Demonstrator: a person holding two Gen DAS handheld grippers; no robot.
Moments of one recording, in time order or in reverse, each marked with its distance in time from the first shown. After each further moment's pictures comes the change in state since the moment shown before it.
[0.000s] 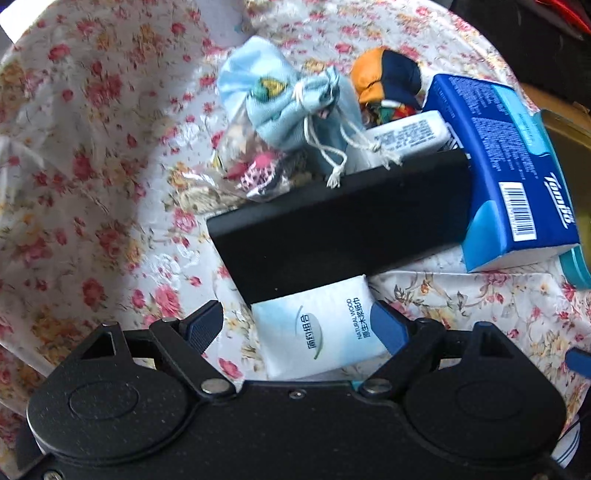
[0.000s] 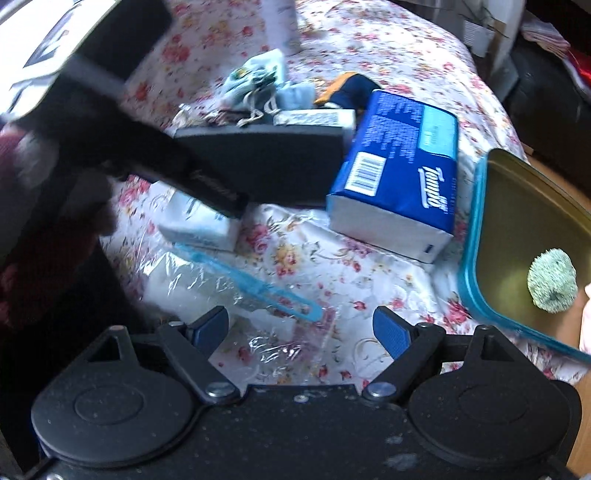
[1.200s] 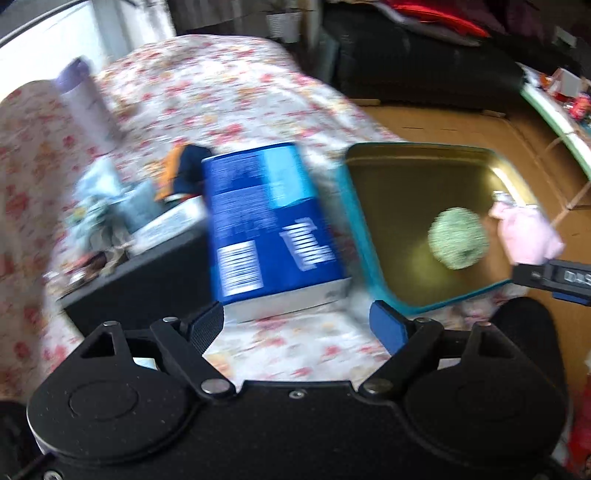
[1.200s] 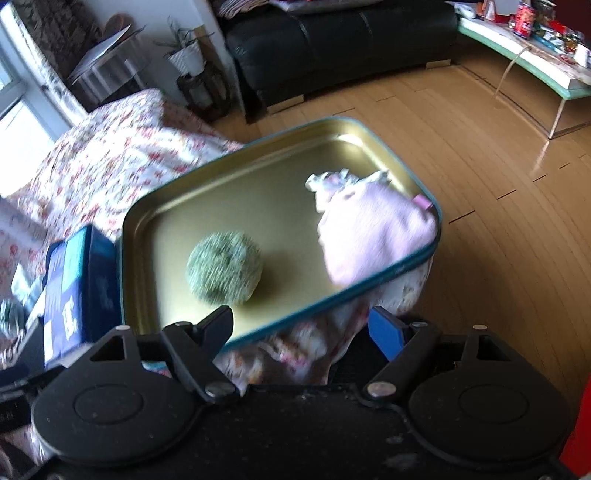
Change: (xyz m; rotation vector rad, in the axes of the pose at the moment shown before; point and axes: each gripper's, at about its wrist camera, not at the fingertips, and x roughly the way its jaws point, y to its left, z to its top) left arm -0.071 -0.132 -0.013 0.162 -0.221 -0.119; right arm -0.041 -0.255 -0.088 0.810 -0.163 -0.244
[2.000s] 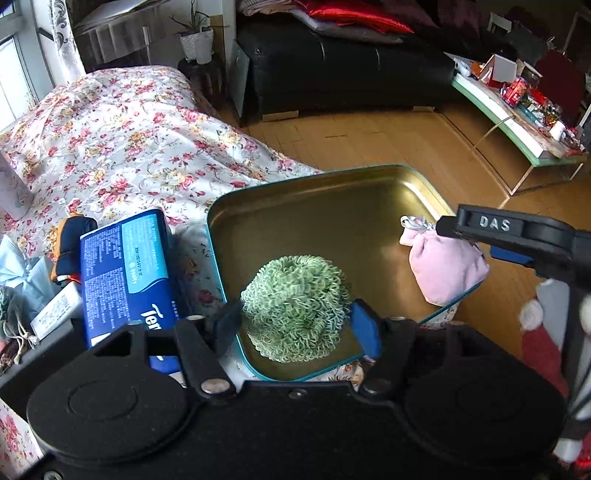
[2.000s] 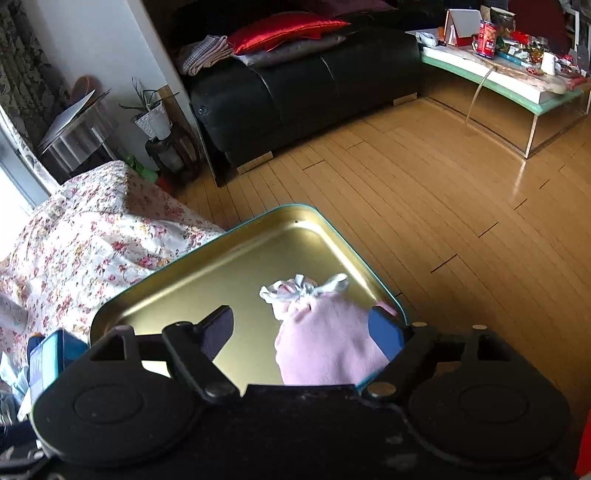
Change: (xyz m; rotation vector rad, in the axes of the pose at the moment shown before) left arm 0.018 -0.088 0.046 0.138 -0.031 -0.198; right arm 0.011 -0.038 0.063 0.115 -0.170 -0.047
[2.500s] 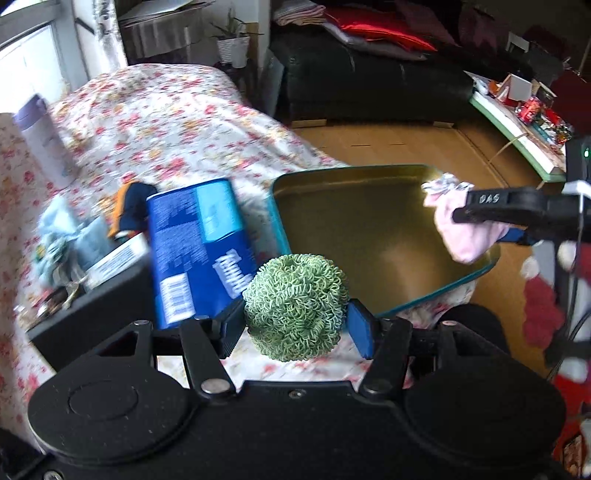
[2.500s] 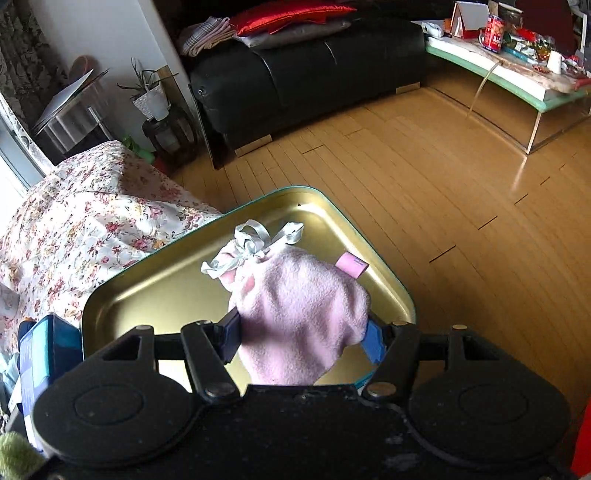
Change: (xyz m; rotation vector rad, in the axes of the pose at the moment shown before) left arm -0.042 0.035 -0.038 -0.063 -0.047 0.030; right arm 0.013 0.006 0.001 -0.025 0.053 -0.022
